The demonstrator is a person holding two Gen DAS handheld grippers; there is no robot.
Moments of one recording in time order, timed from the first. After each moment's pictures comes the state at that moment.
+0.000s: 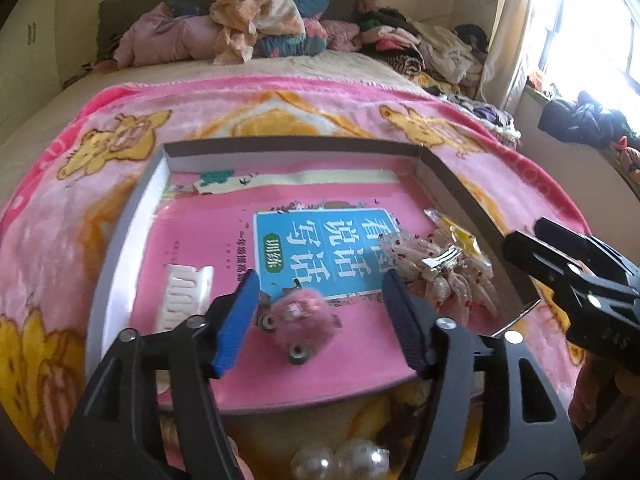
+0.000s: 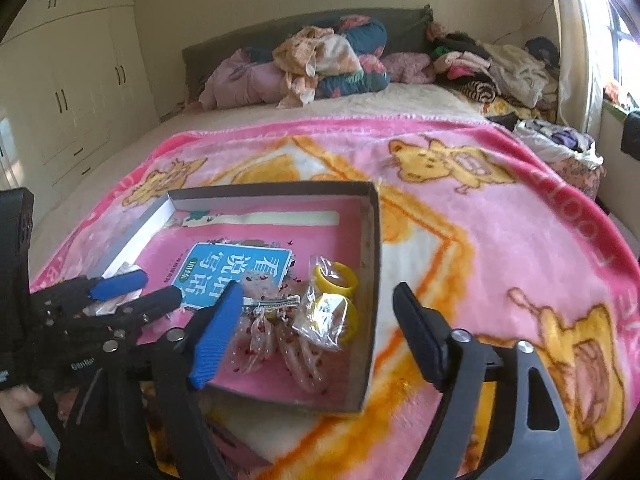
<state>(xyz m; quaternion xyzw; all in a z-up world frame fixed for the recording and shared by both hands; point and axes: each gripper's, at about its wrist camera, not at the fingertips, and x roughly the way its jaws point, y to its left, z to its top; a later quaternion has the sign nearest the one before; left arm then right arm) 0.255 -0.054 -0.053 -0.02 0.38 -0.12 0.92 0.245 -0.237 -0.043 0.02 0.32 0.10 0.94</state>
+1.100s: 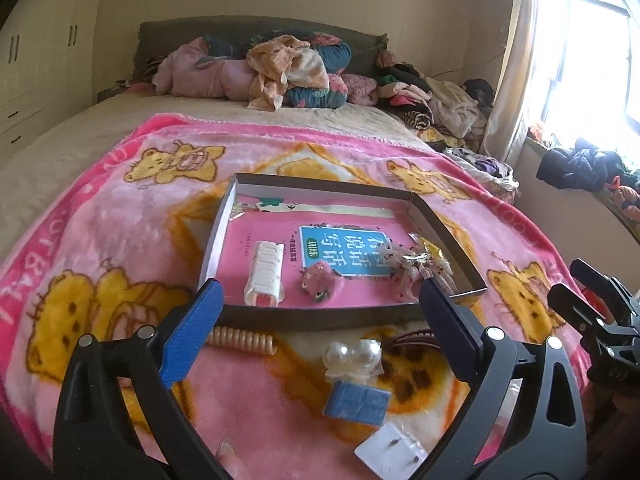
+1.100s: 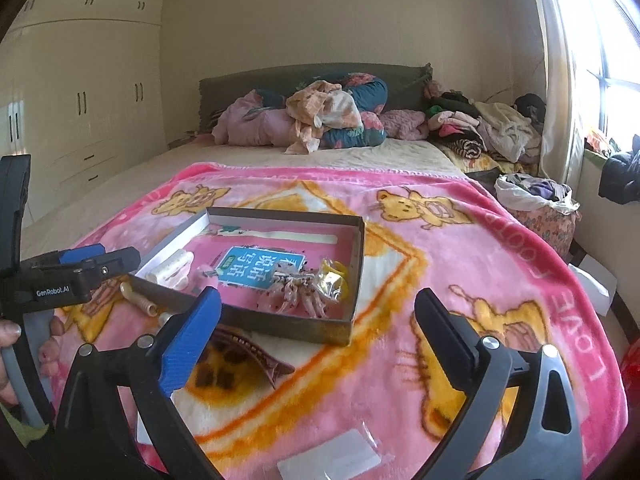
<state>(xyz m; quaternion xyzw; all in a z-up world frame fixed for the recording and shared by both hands) 0.155 -0.009 -0.005 -0.06 0.30 -0.09 0.95 0.121 -0.242 -0.008 -0.02 0.24 0.10 0.97</state>
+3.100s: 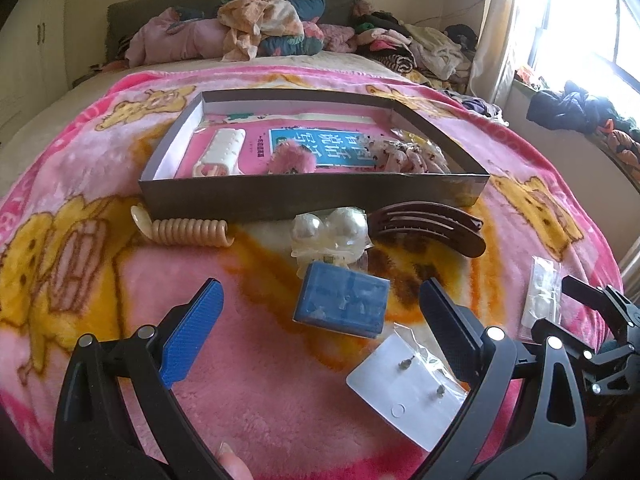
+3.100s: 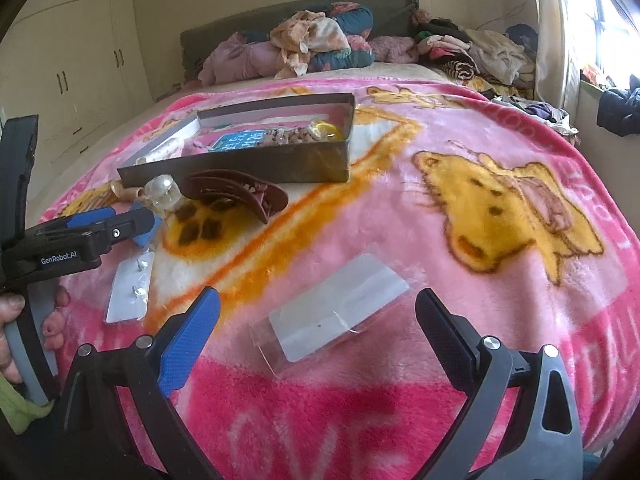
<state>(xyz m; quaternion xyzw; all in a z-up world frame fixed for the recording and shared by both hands) 0.136 -0.038 -0.081 -0.02 0.37 -0.12 0.92 0.082 -0.246 -0.103 0.02 0.35 0.09 0.93</state>
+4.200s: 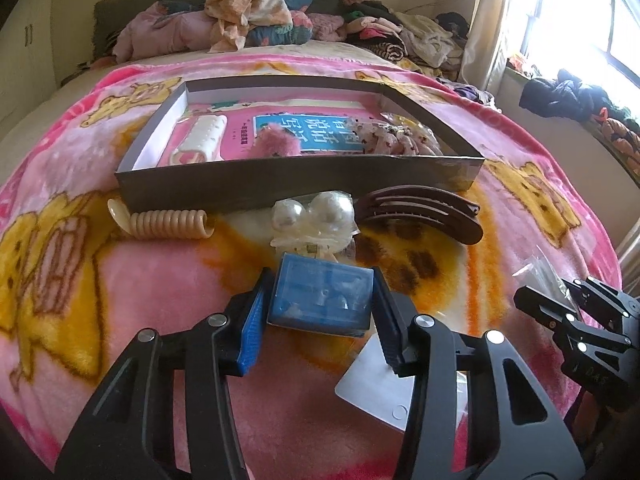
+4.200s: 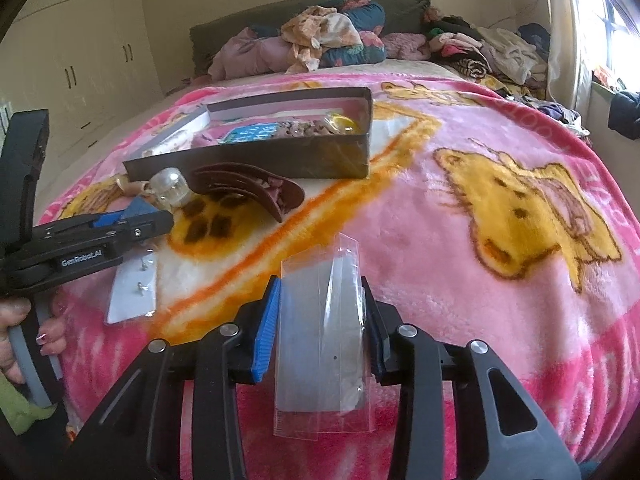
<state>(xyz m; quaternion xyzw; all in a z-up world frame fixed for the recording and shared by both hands) 0.140 -0.043 -0.089 -0.01 0.39 -0.14 0.91 0.088 -0.238 -0.106 0.01 0.35 0.11 0.93</state>
